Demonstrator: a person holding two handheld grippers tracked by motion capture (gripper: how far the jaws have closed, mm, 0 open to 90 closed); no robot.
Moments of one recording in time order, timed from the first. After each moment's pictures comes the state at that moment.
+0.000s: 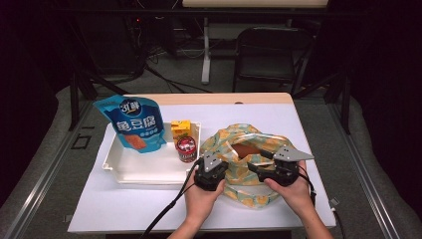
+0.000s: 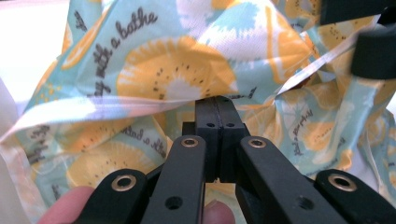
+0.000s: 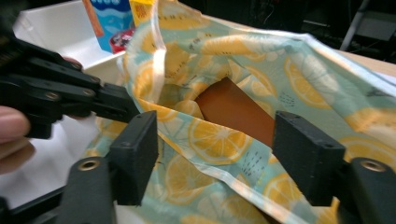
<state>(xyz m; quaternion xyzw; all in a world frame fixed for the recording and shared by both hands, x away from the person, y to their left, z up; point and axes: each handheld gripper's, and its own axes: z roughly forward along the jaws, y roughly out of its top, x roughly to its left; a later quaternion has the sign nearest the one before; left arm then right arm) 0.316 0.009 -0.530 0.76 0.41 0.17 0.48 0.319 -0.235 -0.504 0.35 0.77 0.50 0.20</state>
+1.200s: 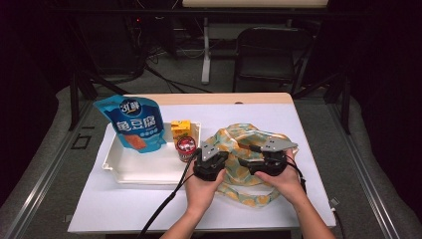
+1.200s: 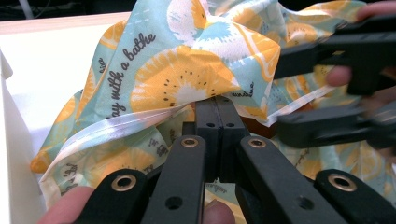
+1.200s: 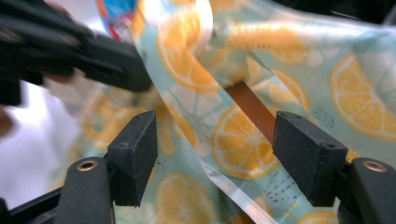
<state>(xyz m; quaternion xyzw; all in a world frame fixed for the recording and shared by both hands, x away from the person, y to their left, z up) 0.332 0.011 -0.511 0.74 0.42 0.16 0.50 0.354 -0.215 -0.513 0.31 0.80 0.49 0.17</state>
